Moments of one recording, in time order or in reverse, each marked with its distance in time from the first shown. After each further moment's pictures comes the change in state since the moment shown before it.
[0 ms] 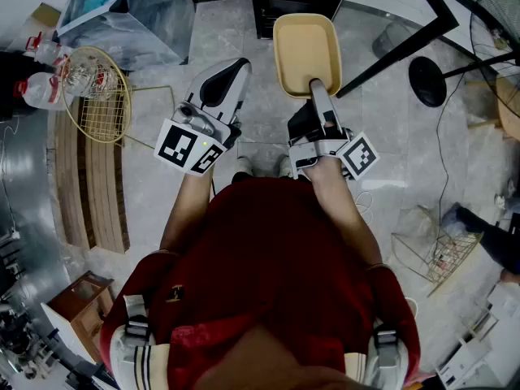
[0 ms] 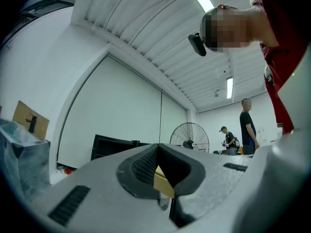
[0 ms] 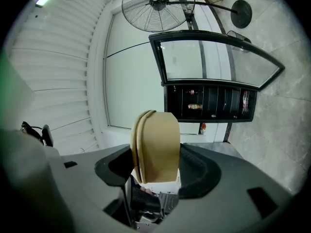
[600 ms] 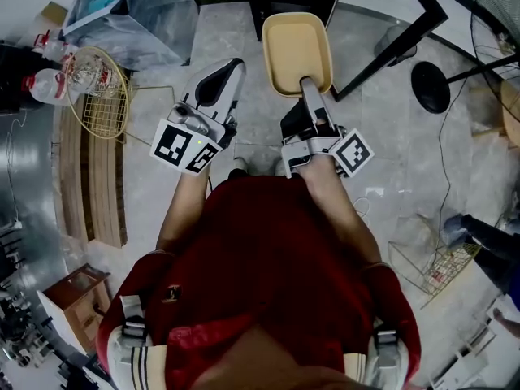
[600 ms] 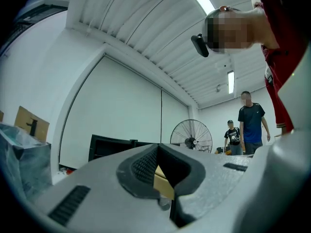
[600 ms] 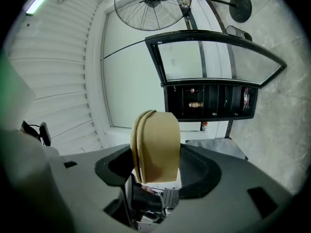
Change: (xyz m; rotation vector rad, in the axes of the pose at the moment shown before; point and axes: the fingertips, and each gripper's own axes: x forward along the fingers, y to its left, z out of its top) left arm 0.038 -0.045 -0.008 0.032 0.021 0.039; right arm -0.016 0.002 0.044 0.044 0.052 0.027
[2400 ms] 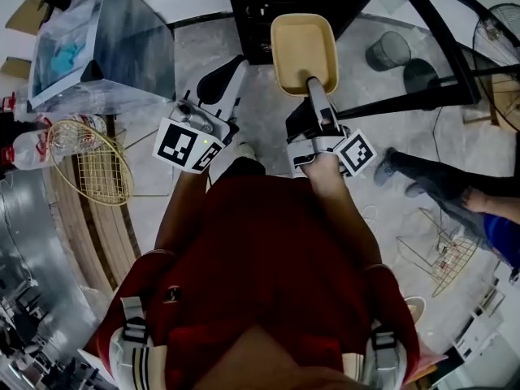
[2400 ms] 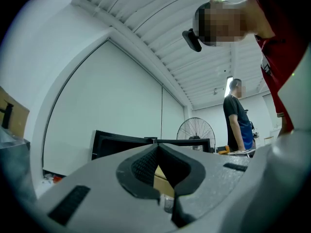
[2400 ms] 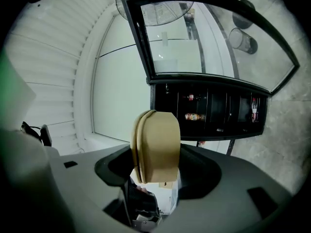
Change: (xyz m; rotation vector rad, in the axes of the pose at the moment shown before) left arm 0.148 0.260 -0.038 -0.034 0.009 -0.153; right arm 0.247 -0.096 0.051 -0.085 -0.173 -0.112
